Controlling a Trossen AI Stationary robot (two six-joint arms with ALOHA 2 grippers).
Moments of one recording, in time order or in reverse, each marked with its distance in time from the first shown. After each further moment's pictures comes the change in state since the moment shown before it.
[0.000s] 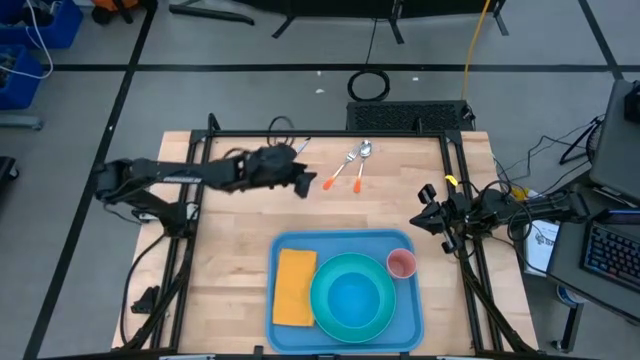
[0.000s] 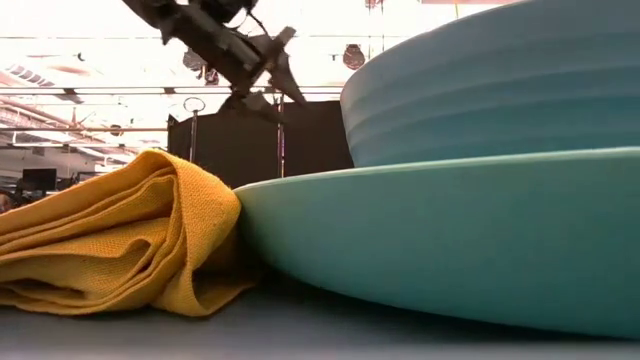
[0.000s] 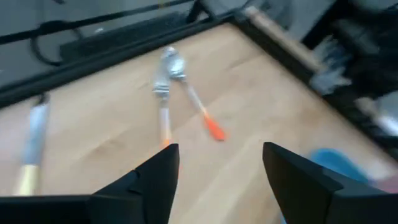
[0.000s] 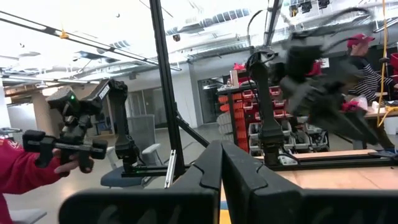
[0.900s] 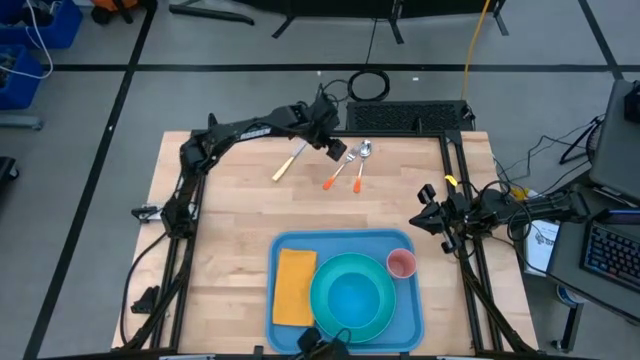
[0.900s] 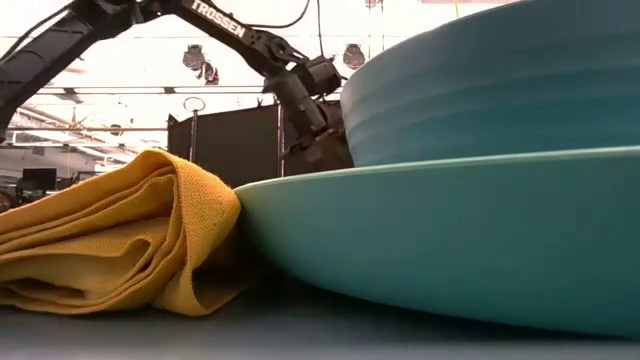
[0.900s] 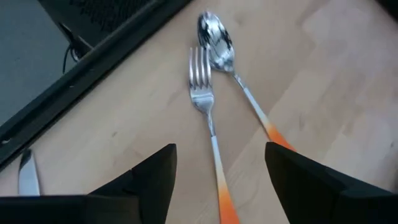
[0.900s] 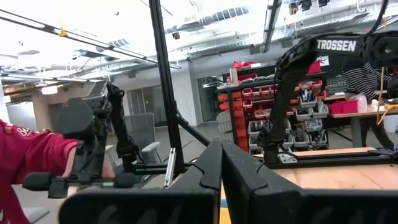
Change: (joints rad) left arm 0.295 0.717 0.876 -0.584 0.348 0.275; right arm 0.000 0.008 0.000 0.000 0.000 0.000
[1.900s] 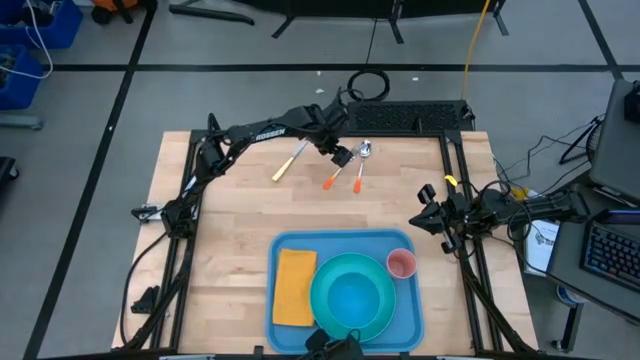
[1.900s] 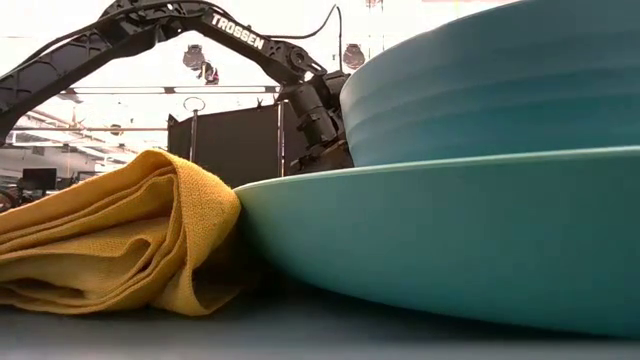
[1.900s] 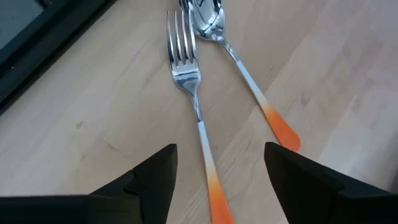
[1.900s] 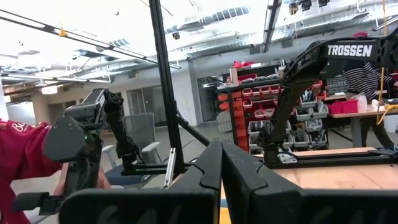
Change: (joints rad) left arm -0.018 0.156 0.205 -0.183 0.040 0.023; right arm 0.000 0.000 0.000 0.000 0.000 0.000
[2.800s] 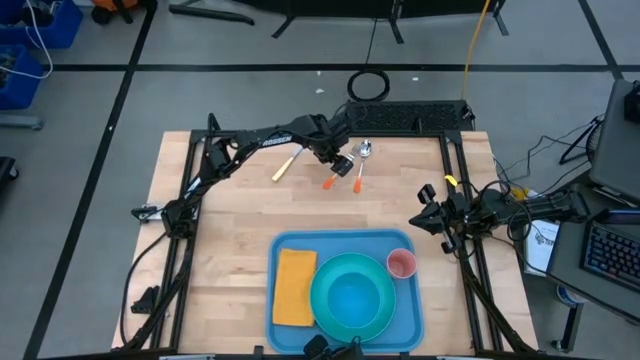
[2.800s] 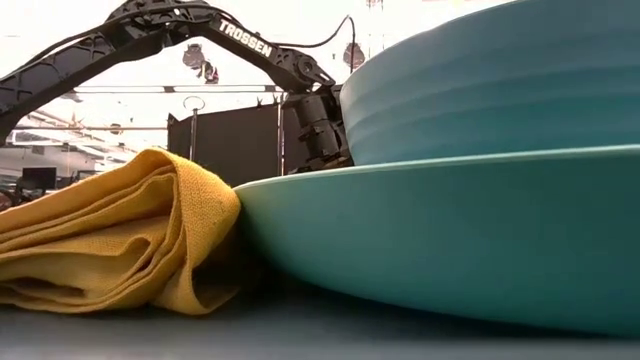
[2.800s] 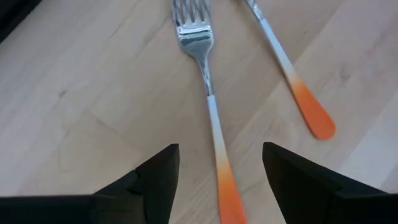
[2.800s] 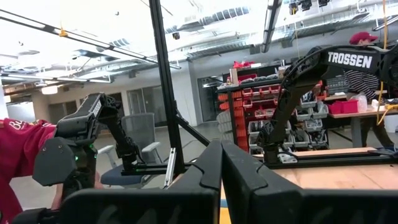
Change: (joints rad) left arm -0.038 0.051 0.000 -0.044 -0.073 -0.032; right arm 0.000 0.000 0.000 0.000 0.000 0.000
